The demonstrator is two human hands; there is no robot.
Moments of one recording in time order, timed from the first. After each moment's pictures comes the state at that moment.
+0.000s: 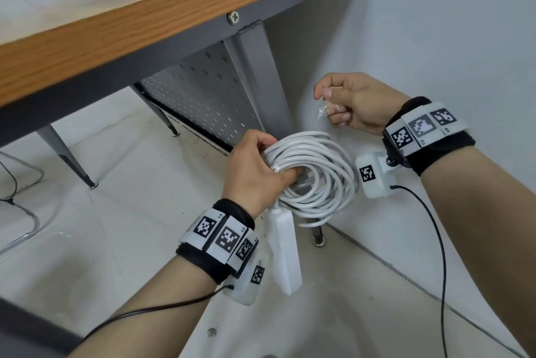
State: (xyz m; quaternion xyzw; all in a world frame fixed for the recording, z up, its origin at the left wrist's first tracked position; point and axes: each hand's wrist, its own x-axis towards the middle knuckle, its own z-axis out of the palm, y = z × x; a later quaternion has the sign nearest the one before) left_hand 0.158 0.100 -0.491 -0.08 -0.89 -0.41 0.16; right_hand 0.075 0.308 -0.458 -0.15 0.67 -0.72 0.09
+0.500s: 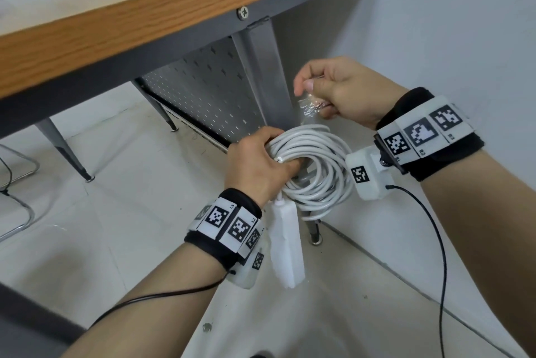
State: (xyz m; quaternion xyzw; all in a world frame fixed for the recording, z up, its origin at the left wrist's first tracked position) left_hand 0.150 0.100 -0.493 -0.07 -0.90 -0.38 0.19; right_hand 0.101 0.279 -0.419 -0.23 0.78 -0.58 0.03
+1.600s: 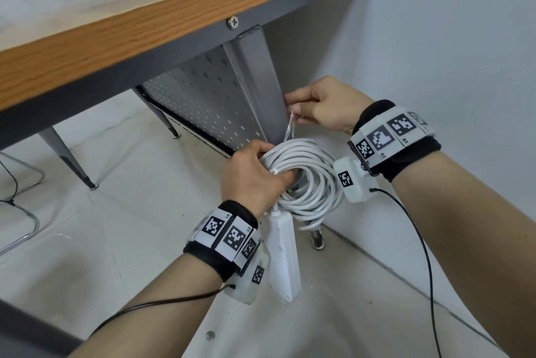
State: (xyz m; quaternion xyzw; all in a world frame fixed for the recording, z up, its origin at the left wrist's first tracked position) left_hand 0.147 0.100 -0.507 0.00 -0.91 -0.37 0.17; right_hand 0.080 0.268 -0.444 -0.14 0.82 -0.56 0.04
